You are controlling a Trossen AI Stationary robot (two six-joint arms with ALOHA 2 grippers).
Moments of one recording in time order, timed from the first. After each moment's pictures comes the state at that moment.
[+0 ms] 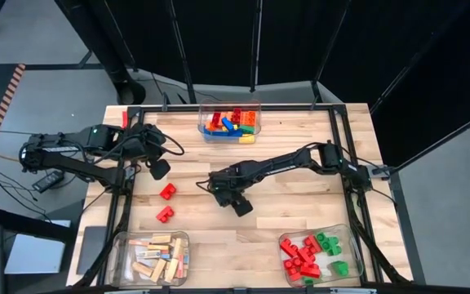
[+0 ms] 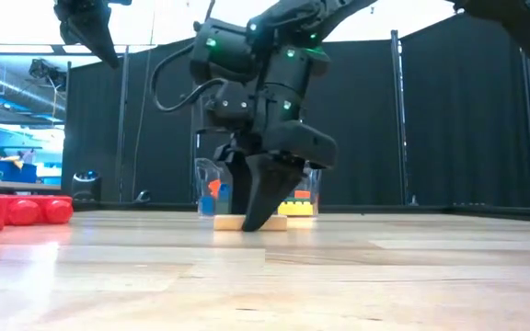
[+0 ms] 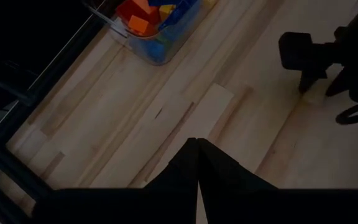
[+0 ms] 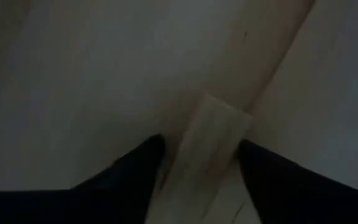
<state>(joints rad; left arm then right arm) -0.01 0.96 1.14 -1.23 -0.39 -0.50 0.04 2.30 1.73 -0.76 -0.08 -0.43</state>
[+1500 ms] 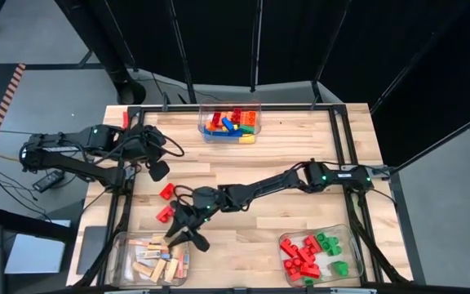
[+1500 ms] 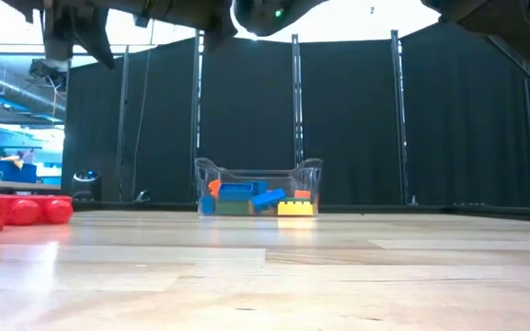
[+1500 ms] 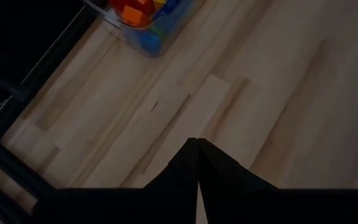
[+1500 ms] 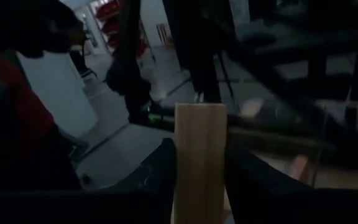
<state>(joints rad) -0.01 0.96 1.14 -1.24 -0.36 -0.50 0.20 2.50 2.09 0.29 -0.51 0.23</state>
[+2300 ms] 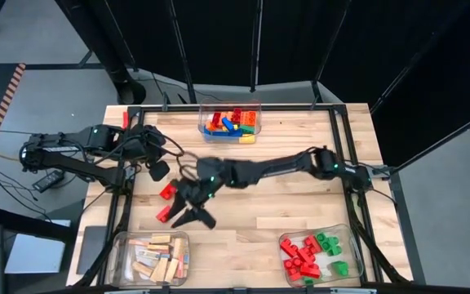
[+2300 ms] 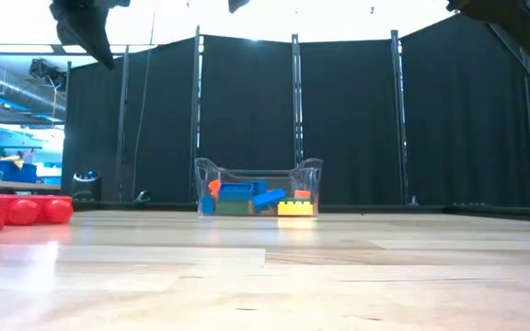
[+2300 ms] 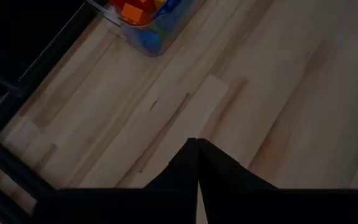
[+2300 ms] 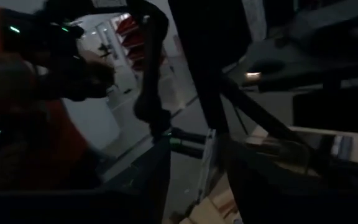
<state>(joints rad) -0.01 0.96 1.14 -1.25 -0.36 -0.52 0.11 2.34 2.10 0.18 -0.67 0.29</state>
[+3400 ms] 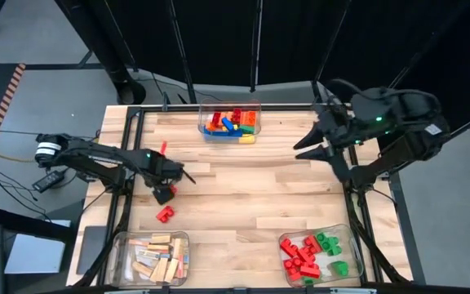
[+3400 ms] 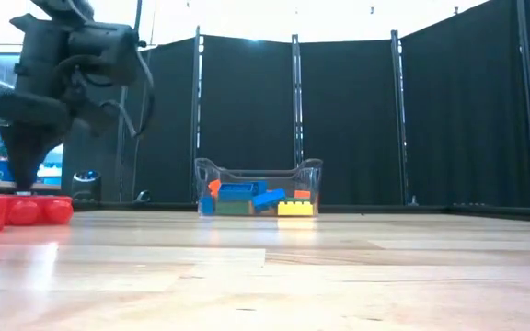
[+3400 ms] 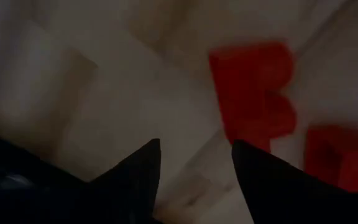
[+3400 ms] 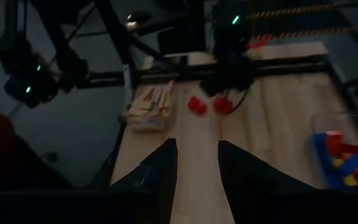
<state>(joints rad) 0.01 1.21 0.67 -1.08 0.00 -0.62 0.14 1.38 2.09 -1.23 -0.05 0.19</state>
